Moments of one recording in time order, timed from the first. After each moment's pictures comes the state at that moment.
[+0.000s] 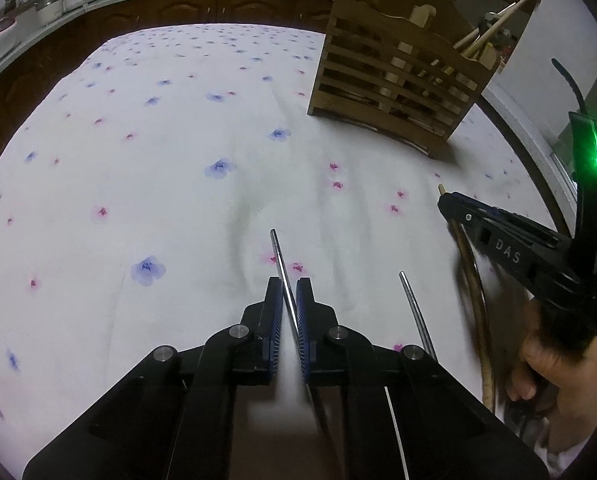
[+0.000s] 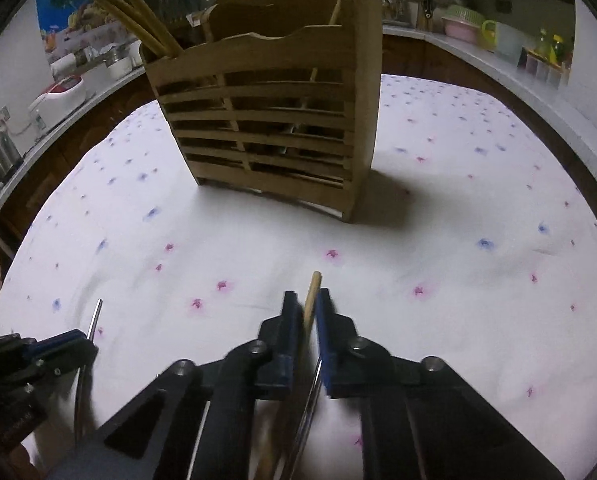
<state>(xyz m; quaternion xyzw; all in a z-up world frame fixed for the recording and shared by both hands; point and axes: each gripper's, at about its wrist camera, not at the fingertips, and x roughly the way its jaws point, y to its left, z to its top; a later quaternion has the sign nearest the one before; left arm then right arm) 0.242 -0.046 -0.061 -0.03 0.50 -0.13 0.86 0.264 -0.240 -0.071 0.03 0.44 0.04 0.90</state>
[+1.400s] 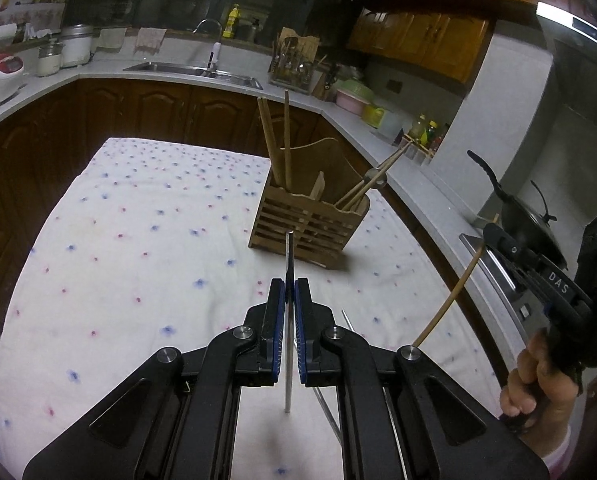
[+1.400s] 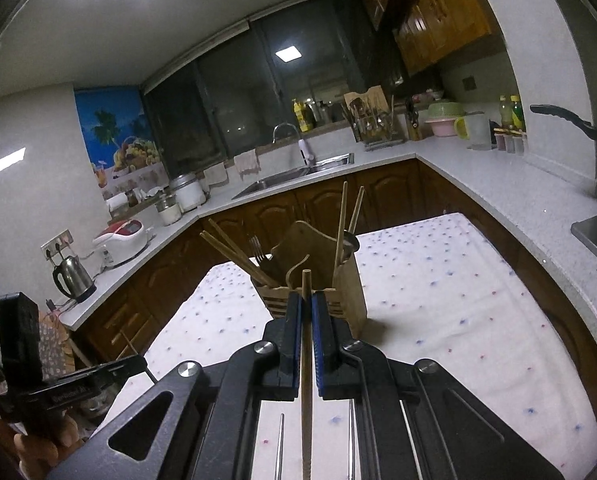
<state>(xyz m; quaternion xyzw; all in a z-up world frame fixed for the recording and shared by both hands) 0.172 -0.012 0.088 -0.10 0.34 -0.20 0.91 0.139 -0.288 0.104 0.14 0.21 0.08 0.96</state>
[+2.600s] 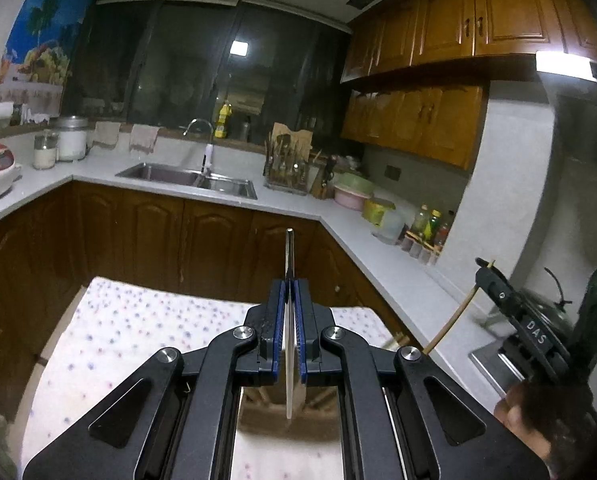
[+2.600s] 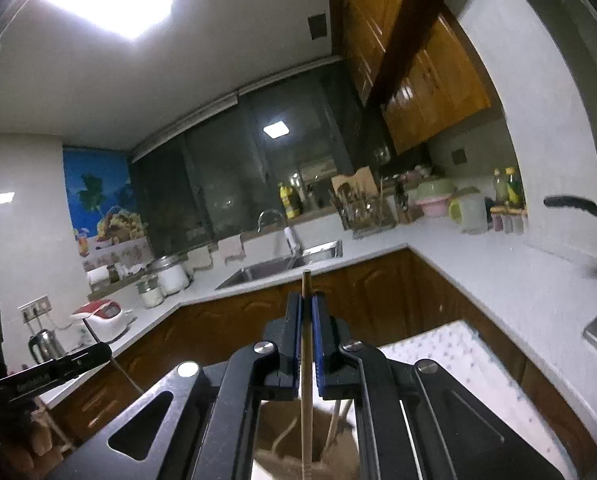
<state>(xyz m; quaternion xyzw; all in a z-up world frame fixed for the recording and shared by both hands) 0.291 -0.053 0.210 -0.10 0.18 -0.17 0.96 0.239 -0.307 0.187 0.15 0.06 0.02 0.99</state>
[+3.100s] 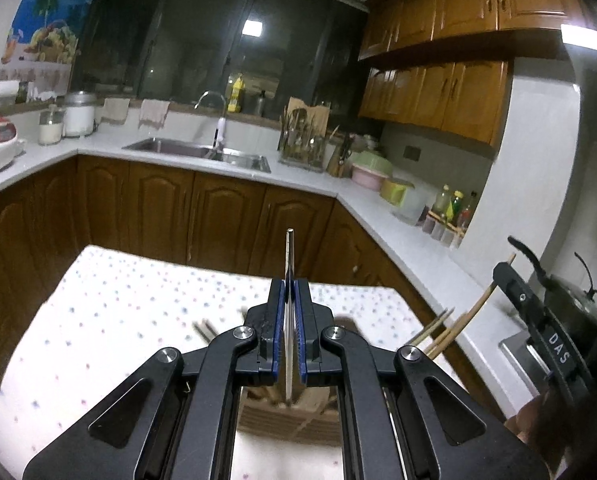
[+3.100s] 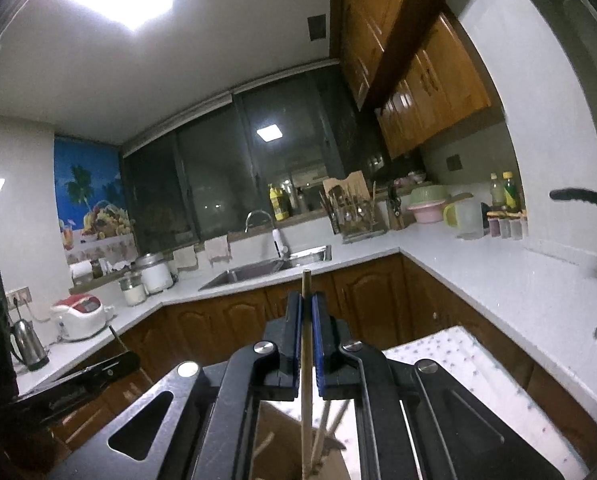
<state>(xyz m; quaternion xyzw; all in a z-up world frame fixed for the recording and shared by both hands) 0.331 -0.073 0.135 -0.10 0.22 -0.15 0.96 0.274 -0.298 0.140 0.13 0.06 0.01 0.99</state>
